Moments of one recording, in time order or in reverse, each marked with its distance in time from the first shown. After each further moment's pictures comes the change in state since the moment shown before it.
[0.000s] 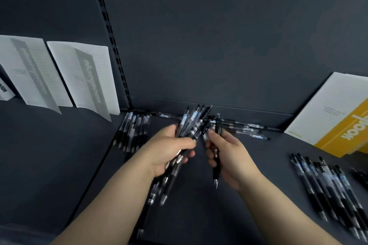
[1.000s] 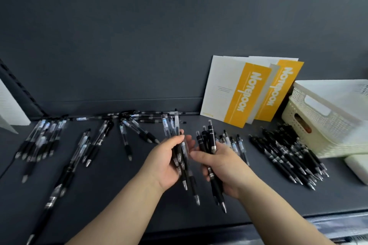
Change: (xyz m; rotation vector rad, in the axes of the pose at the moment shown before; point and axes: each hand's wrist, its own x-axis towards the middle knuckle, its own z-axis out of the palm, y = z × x) left_hand 0.004 -0.028 0.210 -0.675 -0.131 -0.197; right_hand -0.085 -0.028 -0.183 -0.112 -0.004 0.068
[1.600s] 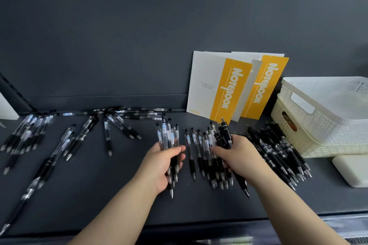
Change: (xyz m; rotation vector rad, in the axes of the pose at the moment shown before) left_hand 0.012 -0.044 0.021 0.287 0.252 0.117; right_hand 0.004 -0.001 -0.097 -0.662 0.275 -0.015
